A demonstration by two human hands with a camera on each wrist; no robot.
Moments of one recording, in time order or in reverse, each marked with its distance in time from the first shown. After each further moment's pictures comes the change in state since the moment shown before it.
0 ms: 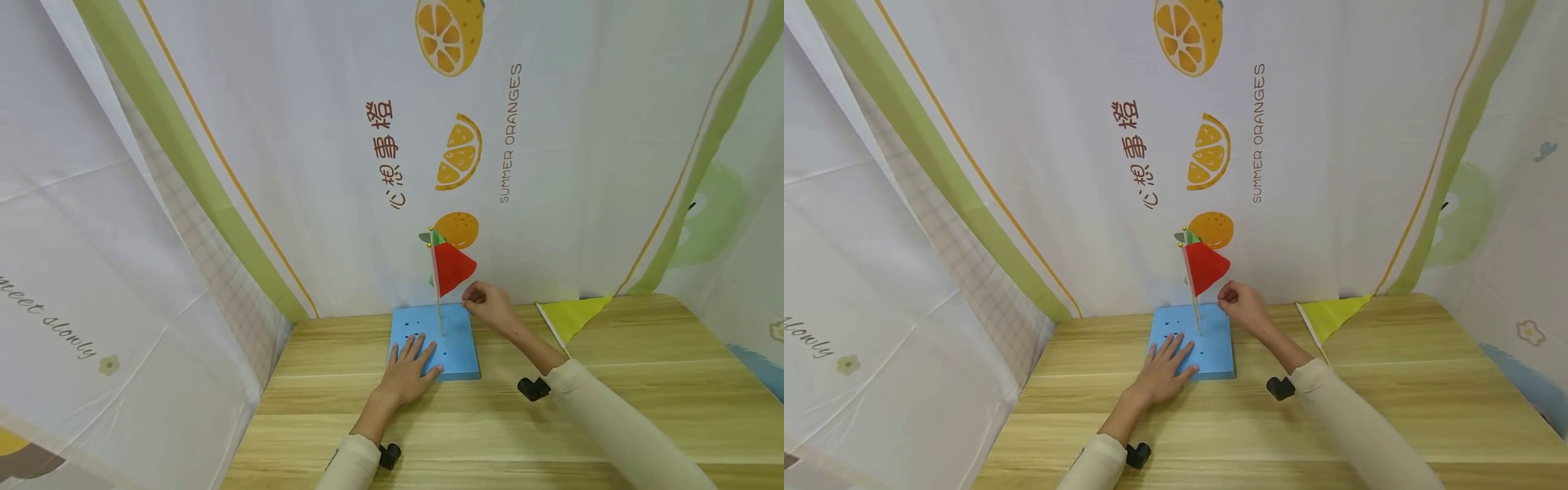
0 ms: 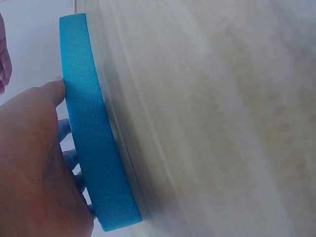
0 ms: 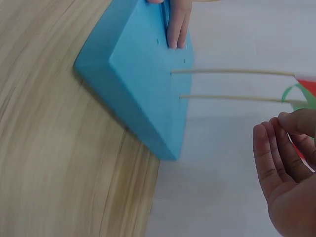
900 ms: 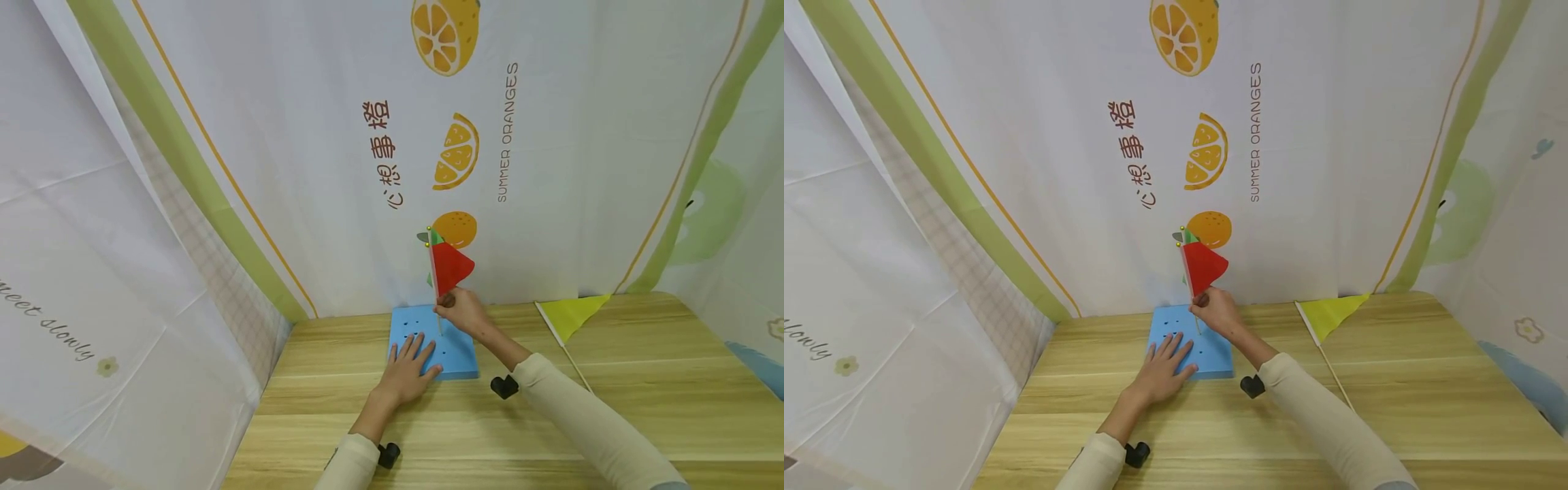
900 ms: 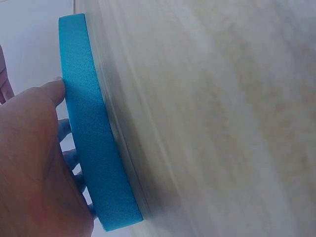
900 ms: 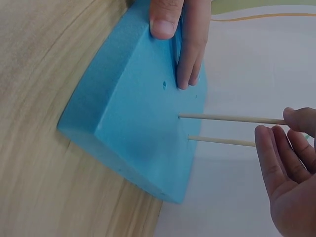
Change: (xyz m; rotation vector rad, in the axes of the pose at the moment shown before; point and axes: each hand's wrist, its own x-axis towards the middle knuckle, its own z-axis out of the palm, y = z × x) left_hand 0.001 0.000 -0.001 0.004 -0.008 -0.001; right_hand 0.013 -0.020 0.047 -0.035 -0.050 0.080
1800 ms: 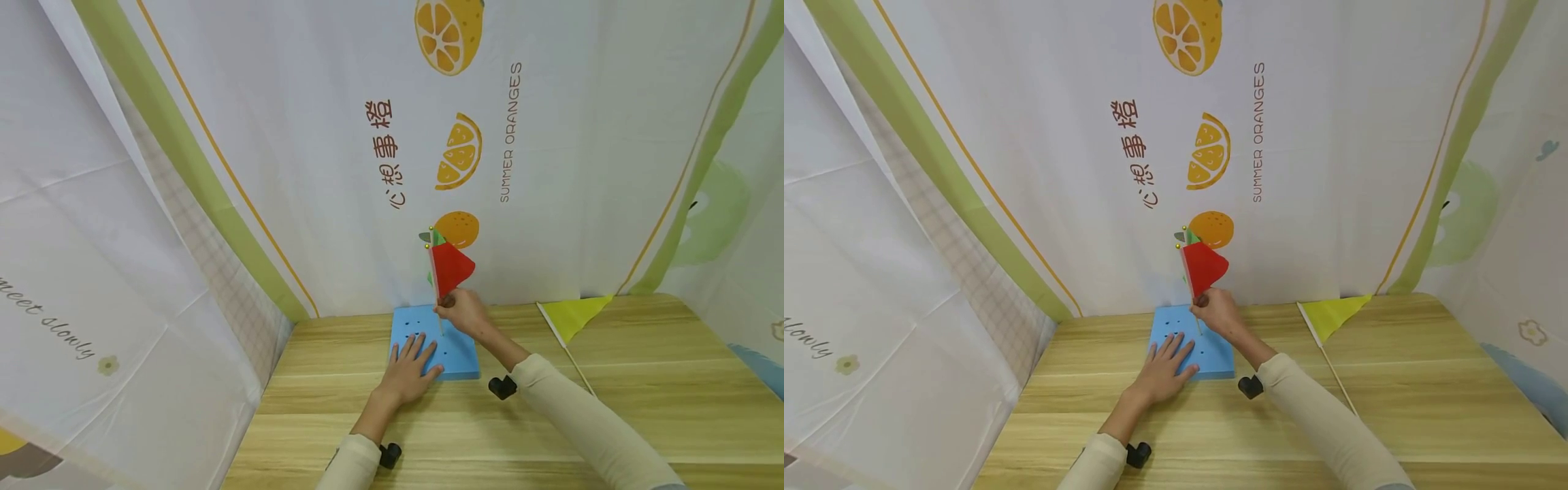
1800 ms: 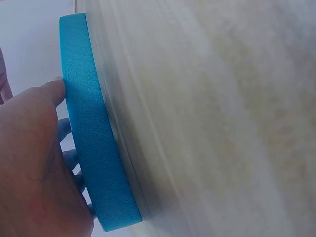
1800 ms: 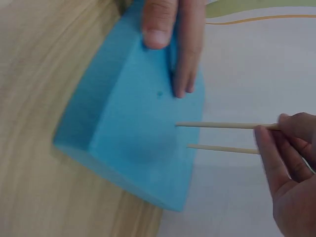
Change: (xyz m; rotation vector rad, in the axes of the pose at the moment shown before) left_hand 0.002 -0.003 0.003 -0.001 0.003 0.003; right_hand 0.000 -0.005 0.001 -0.004 -0.004 0.019
